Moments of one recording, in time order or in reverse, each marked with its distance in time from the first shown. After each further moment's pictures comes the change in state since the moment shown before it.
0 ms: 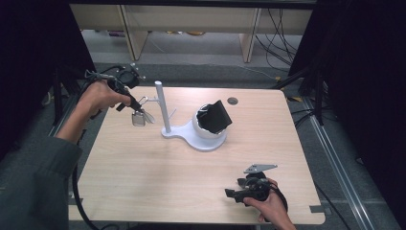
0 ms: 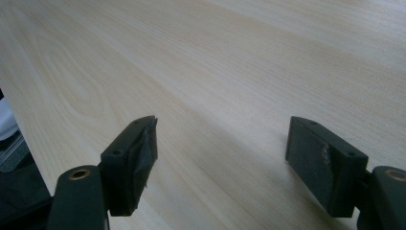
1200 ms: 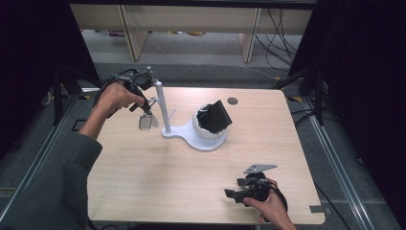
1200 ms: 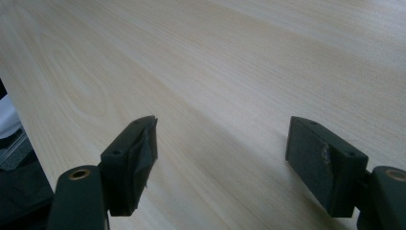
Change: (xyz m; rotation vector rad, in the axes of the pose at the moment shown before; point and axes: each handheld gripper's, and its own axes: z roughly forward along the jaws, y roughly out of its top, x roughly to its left) left arm -0.004 0.023 0.038 0.073 -0.021 -0.030; right arm 0.001 0.000 0.000 0.000 -0.004 -0.005
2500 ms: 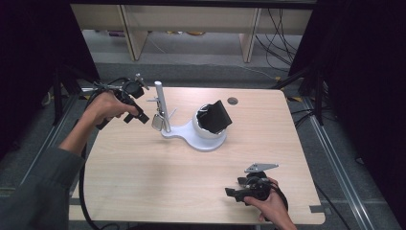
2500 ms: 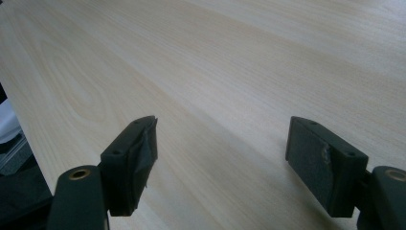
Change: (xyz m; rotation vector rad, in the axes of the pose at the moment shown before) left arm -0.009 -0.036 -0.007 -0.039 -0.068 -0.060; right arm -0.002 0.001 -0.003 -0.018 -0.015 -0.003
